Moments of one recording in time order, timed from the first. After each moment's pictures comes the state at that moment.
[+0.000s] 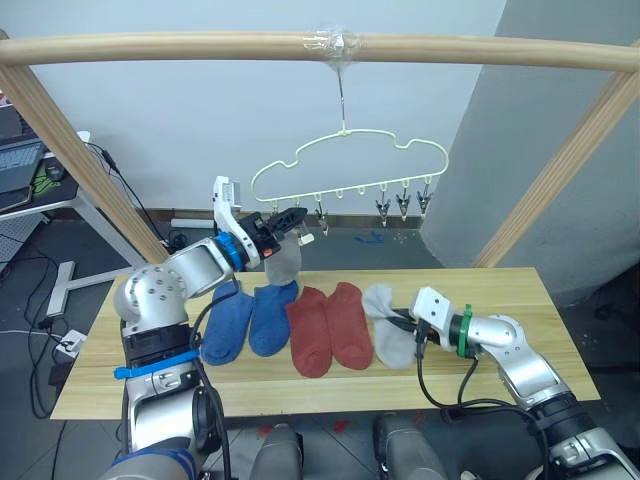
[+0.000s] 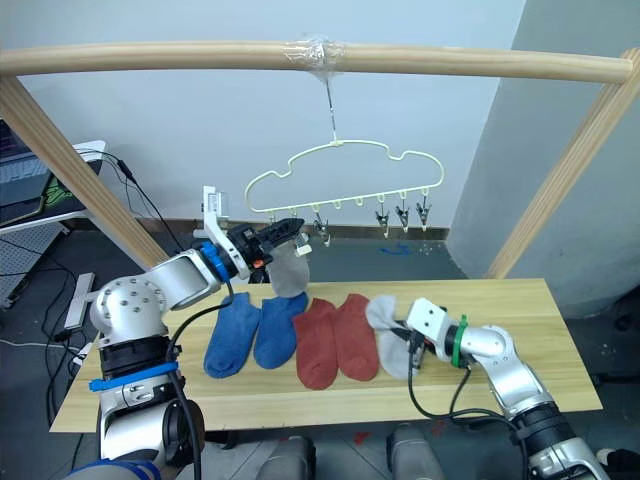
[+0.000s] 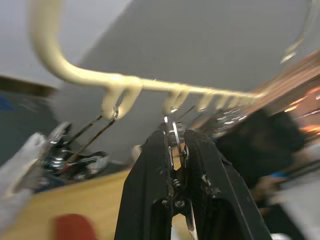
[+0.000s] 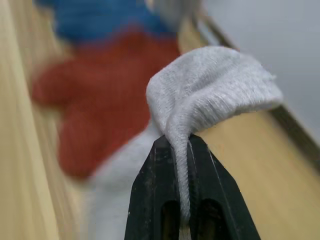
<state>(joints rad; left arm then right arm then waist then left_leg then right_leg) -0.68 0.27 0.52 0.08 -1.02 1.27 -0.32 -0.25 -0.49 0.26 -0.03 0.11 0.14 0.87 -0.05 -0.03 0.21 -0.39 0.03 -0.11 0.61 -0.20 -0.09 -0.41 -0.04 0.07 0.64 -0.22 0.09</state>
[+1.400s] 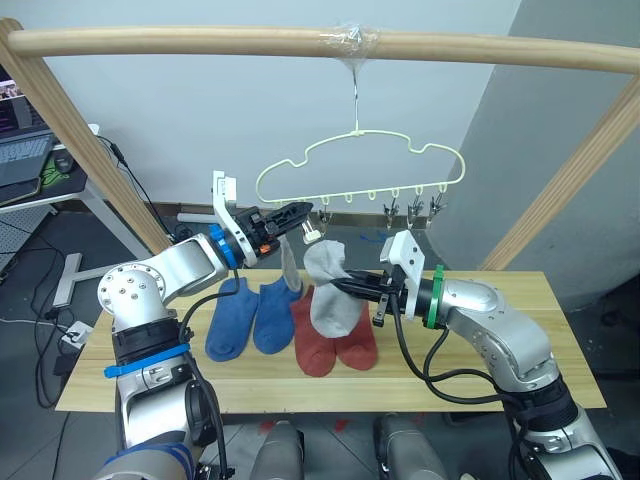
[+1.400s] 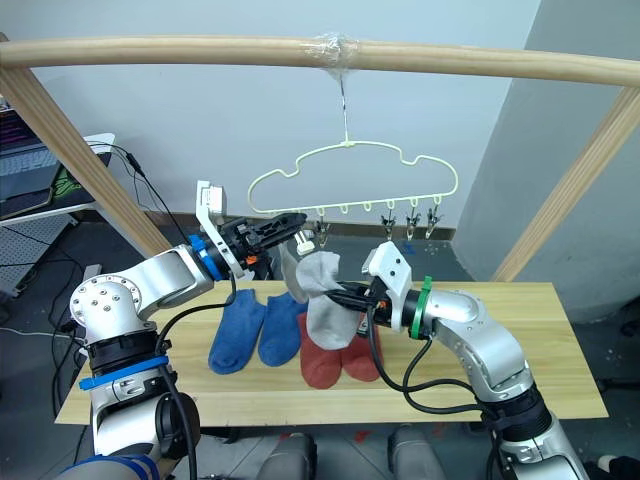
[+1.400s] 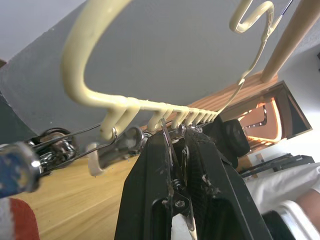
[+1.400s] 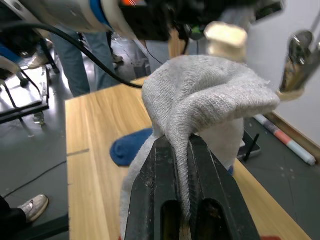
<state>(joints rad) -0.67 0.30 0.49 0.08 -1.29 1.30 -0.14 -0.40 -0.36 0.24 -0.37 0.38 0.63 0.75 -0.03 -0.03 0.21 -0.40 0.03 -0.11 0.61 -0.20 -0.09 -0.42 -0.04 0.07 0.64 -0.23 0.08</state>
